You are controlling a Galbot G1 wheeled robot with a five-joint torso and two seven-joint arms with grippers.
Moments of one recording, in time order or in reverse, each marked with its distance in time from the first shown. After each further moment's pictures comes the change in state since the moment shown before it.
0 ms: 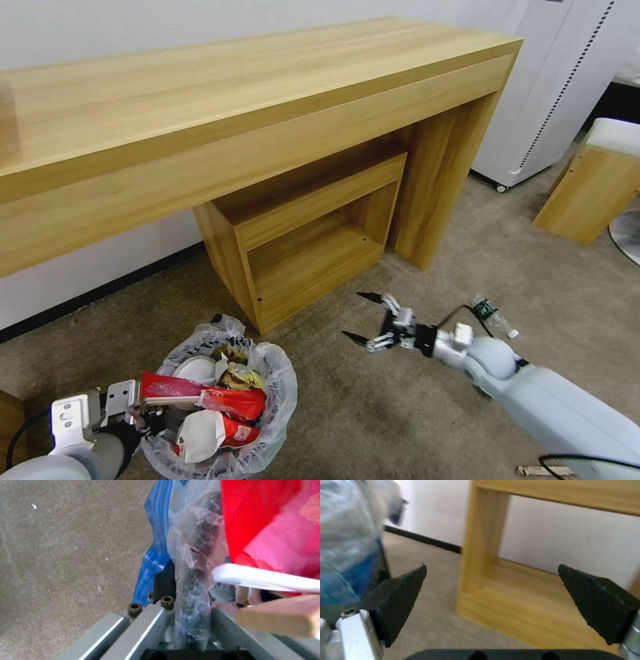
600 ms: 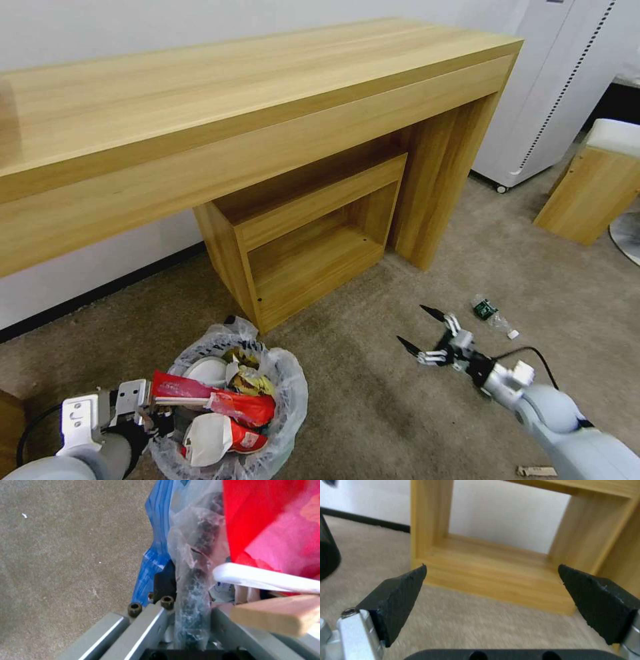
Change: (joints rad) left arm 0.007 0.046 0.025 -0.017 0.020 -0.001 0.017; right arm -0.356 0.090 0.437 -0.014 -0.121 0.053 0.003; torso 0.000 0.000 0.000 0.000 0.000
